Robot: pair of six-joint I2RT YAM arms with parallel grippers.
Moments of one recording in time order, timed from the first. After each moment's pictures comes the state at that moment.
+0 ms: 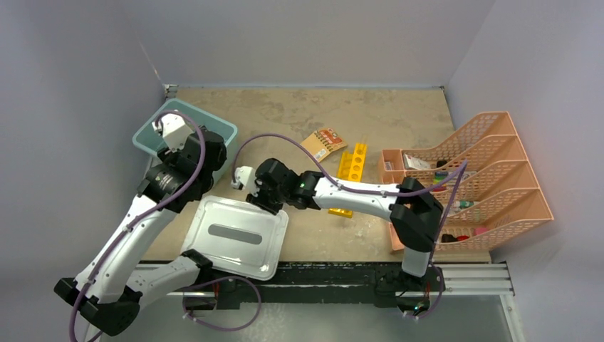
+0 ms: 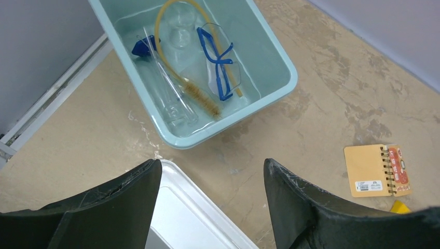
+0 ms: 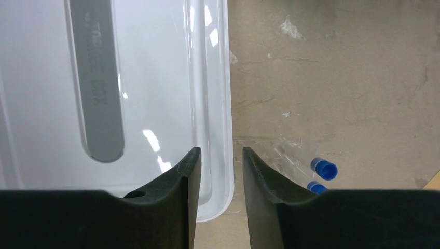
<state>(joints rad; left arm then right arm) -0.55 0.97 1.23 -1.01 -0.85 -0.85 1.12 1.84 1.38 -0.36 -0.04 -0.22</state>
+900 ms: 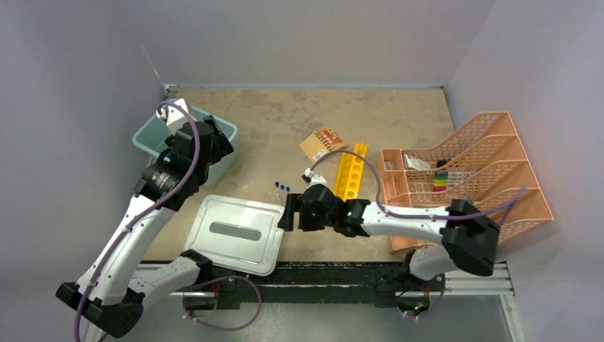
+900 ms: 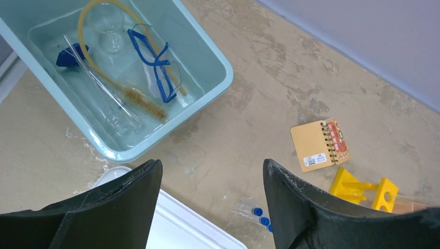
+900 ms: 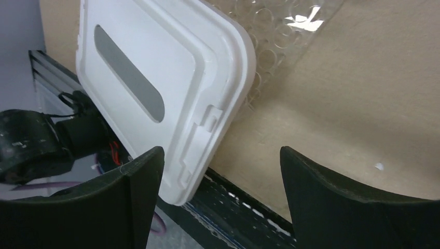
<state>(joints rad) -0.48 0.99 1.24 -0.81 -0.60 -0.71 1.12 1.38 0.78 -0.16 0.11 0.95</state>
